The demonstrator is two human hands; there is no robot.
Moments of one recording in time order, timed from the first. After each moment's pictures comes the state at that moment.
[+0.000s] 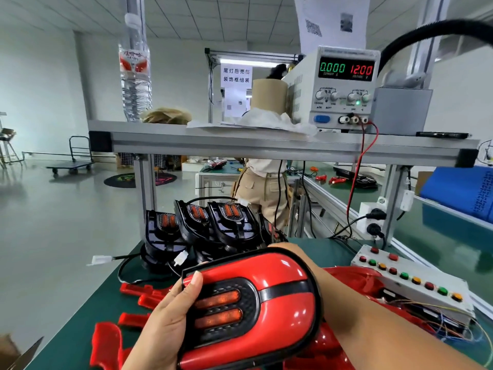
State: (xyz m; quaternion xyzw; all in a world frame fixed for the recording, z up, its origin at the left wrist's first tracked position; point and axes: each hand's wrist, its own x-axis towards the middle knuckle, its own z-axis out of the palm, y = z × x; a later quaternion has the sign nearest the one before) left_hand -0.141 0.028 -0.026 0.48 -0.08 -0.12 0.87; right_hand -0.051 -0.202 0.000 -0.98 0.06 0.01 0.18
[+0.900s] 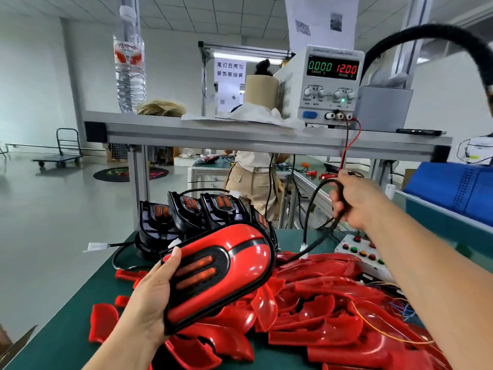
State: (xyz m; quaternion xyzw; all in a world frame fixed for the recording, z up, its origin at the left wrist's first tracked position) left_hand -0.132 0.035 -0.020 0.48 0.01 -0.11 0.87; right_hand -0.122 -0.278 0.104 -0.65 0.20 -0.22 0.70
